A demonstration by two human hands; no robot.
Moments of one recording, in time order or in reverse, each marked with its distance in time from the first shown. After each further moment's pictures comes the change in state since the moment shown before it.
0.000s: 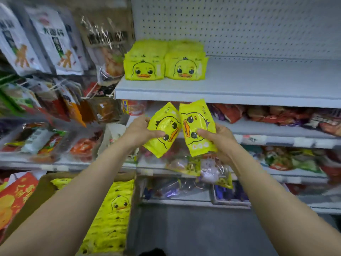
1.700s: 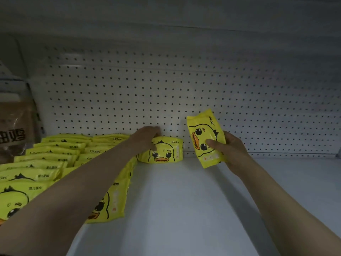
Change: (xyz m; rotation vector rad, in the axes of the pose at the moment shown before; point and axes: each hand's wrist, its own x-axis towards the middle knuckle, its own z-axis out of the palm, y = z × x) left_hand 0.464 0.262 0.129 0.794 0.048 0.528; right_hand 0.344 -0.240 -0.250 -0.105 0.158 -0.405
